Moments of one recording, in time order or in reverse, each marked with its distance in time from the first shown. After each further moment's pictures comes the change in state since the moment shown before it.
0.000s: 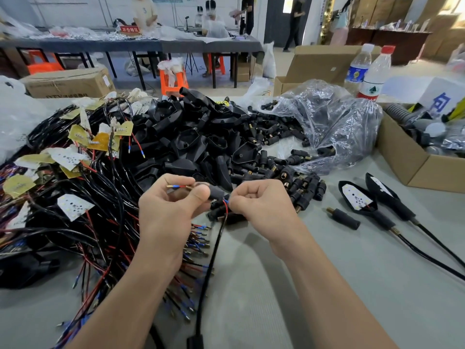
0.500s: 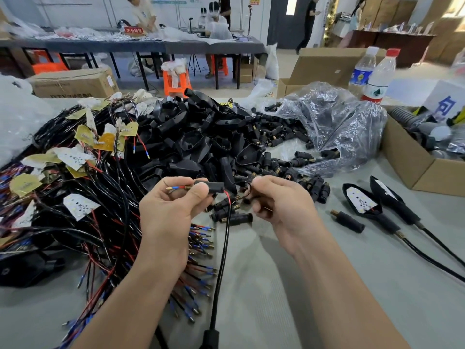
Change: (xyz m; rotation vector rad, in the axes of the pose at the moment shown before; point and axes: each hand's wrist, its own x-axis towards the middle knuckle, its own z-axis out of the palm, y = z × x) left_hand 0.002 0.005 0.002 -0.219 0.059 -0.071; right_hand 0.002 -0.005 -0.017 0.354 0.060 0.120
